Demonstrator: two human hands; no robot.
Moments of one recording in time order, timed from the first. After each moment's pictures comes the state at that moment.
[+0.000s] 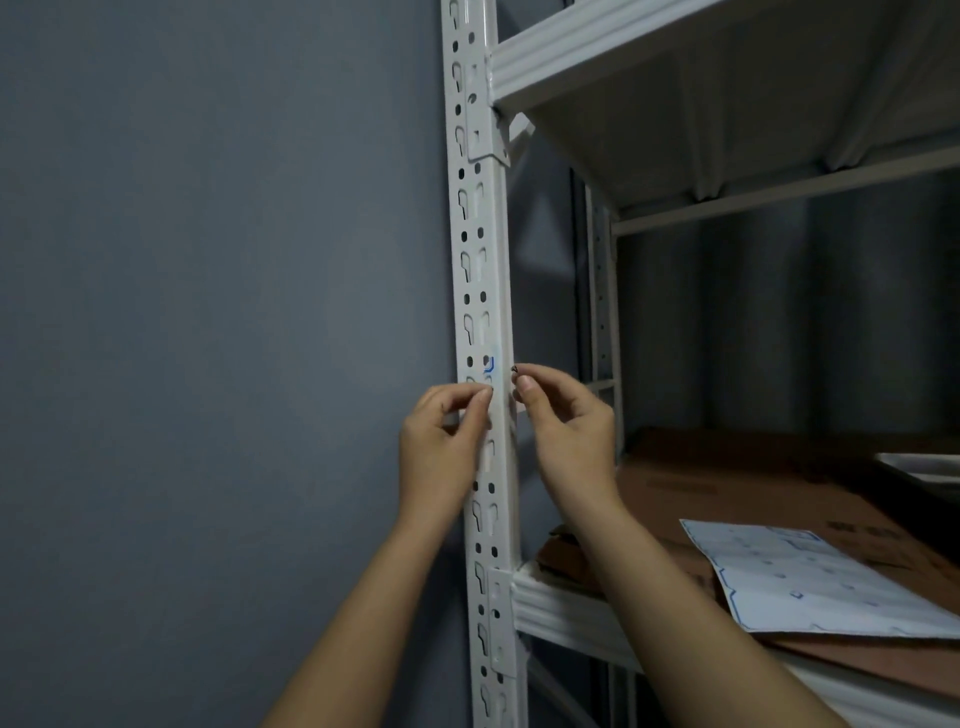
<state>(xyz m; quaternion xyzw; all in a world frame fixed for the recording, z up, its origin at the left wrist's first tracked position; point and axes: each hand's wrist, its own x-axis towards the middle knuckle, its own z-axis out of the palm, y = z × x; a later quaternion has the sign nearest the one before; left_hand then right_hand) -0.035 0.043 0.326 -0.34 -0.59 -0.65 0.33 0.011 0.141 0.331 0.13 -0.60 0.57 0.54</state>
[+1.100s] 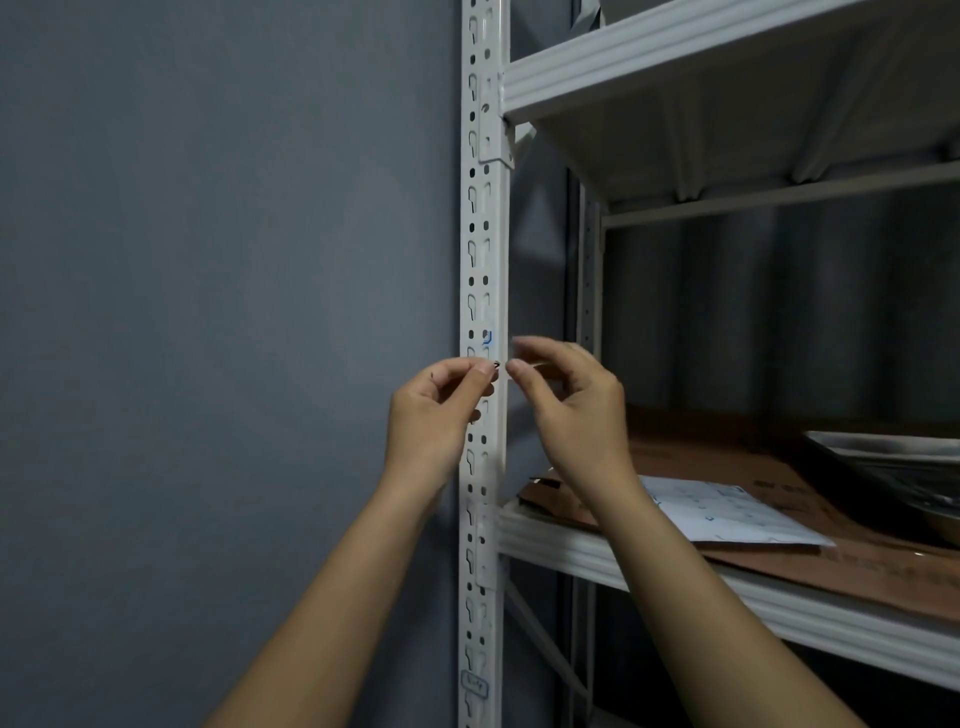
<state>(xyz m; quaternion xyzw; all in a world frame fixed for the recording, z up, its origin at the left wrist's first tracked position) 0.053 0.002 0.329 -0.33 -0.54 -0.76 0.17 0.096 0.115 0.334 0.14 -0.70 0.39 0.58</state>
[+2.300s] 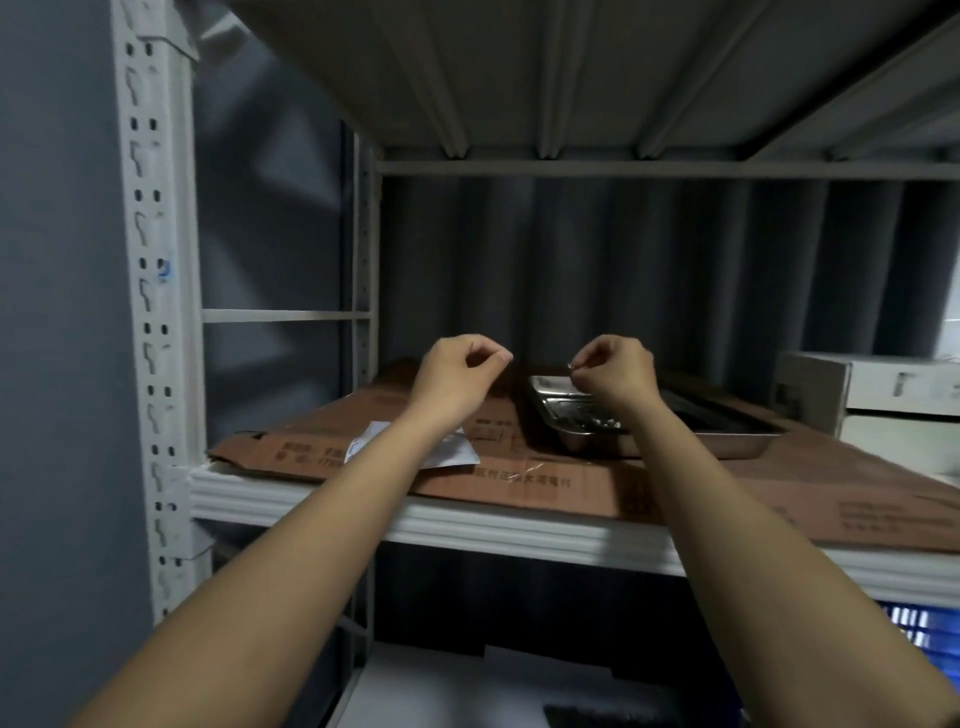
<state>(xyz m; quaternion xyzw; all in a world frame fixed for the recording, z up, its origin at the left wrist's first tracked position) 0.144 0.242 0.320 -0.48 -0.65 -0.58 0.09 0.252 0.399 0.327 -0.30 -0.78 0.26 0.48</state>
